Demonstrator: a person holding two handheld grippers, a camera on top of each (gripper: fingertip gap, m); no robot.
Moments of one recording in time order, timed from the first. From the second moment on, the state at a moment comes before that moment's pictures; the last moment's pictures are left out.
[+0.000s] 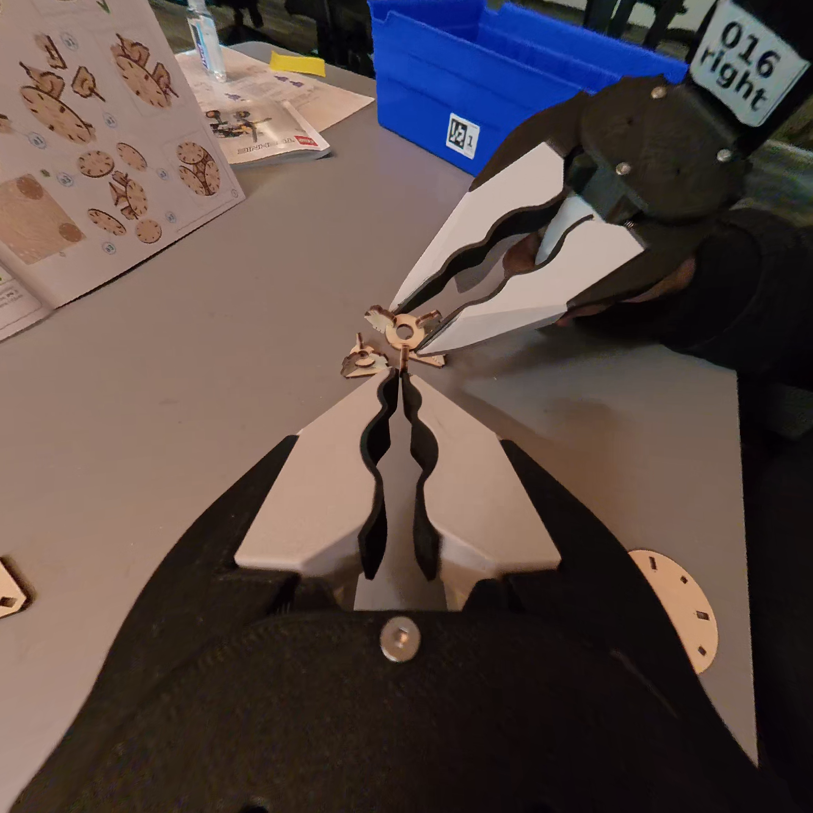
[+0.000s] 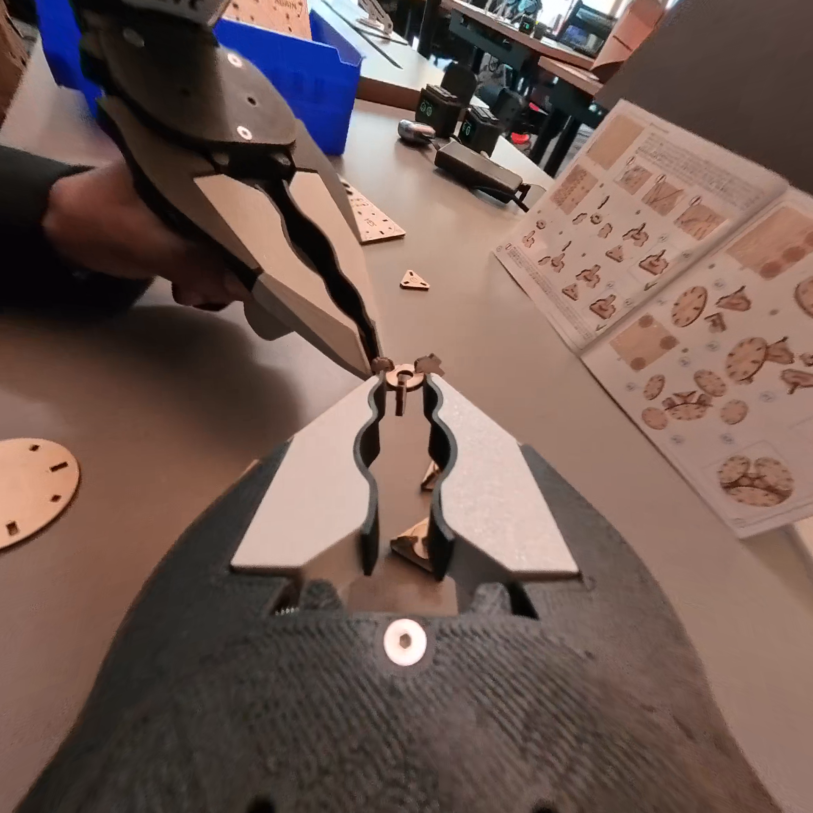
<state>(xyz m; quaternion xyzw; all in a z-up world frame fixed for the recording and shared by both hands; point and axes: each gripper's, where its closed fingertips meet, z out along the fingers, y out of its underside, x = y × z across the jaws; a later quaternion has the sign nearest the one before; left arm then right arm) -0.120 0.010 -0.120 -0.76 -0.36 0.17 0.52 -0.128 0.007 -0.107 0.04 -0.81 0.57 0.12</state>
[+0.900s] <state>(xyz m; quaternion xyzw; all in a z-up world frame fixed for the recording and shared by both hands) -0.117 0.010 -0.115 -0.76 -0.37 0.18 0.51 -0.125 0.005 -0.110 0.03 -0.82 0.57 0.10</state>
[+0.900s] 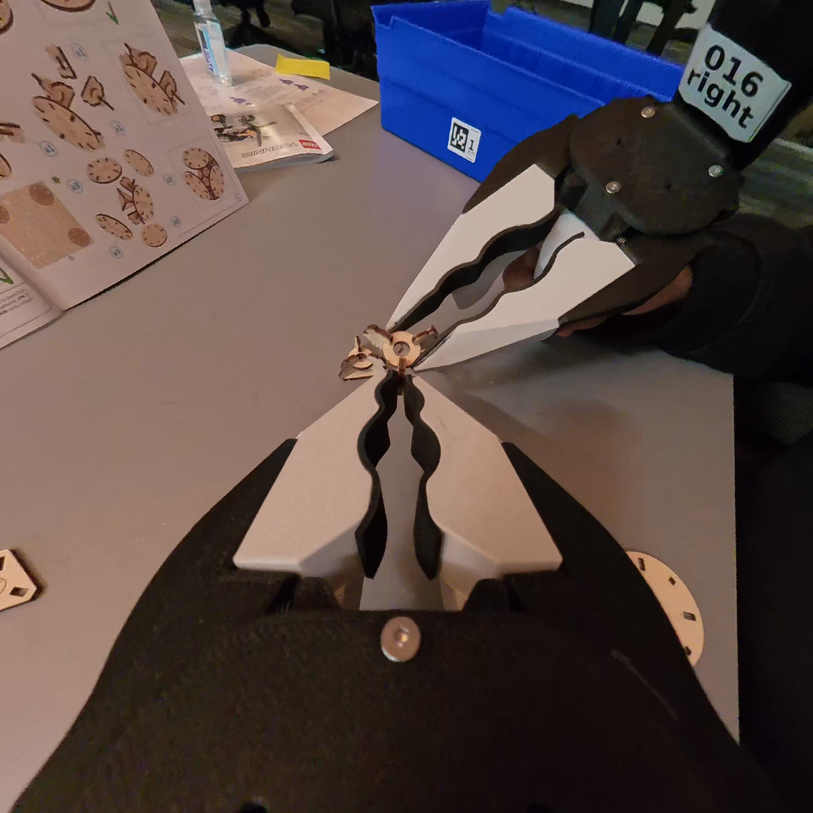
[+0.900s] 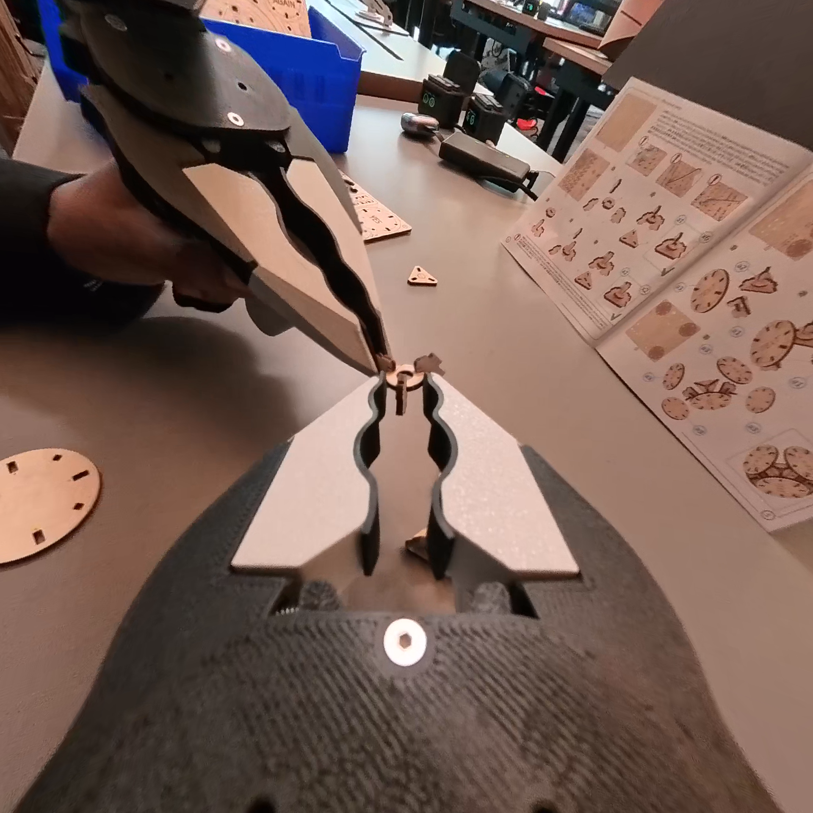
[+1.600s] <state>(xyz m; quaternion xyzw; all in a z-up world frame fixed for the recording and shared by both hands) -0.113 0.011 -0.111 -0.75 -0.36 0.19 0.52 -0.120 0.005 -0.108 0.02 -0.82 0.57 0.07</state>
